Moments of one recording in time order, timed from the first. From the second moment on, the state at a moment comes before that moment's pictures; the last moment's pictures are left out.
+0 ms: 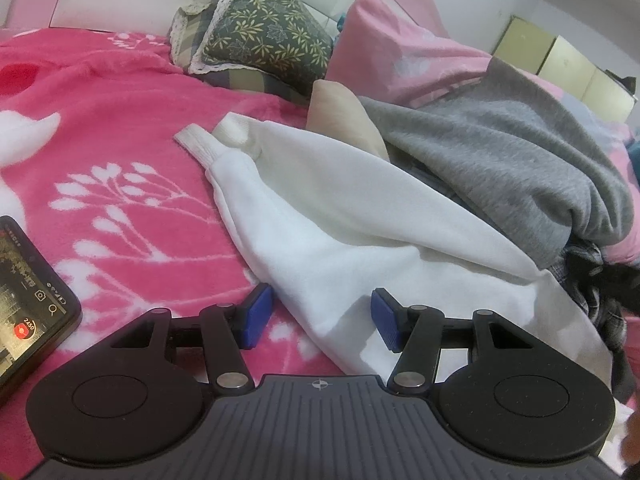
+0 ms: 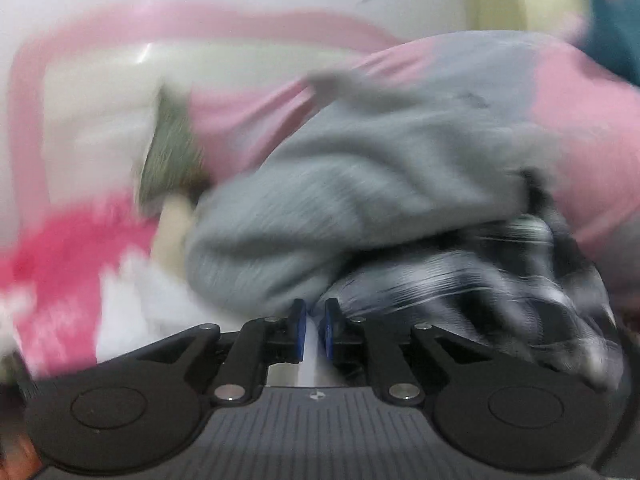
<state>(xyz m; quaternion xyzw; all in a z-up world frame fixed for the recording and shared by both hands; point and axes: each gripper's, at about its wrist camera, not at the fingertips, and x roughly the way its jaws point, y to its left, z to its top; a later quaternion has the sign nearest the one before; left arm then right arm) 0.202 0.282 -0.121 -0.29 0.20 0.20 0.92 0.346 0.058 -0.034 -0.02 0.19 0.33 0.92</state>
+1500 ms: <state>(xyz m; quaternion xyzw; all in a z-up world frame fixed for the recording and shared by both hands) 0.202 0.280 -0.121 -0.29 0.19 0.21 0.91 0.378 -0.241 -0.015 0.27 0.34 0.15 0.89</state>
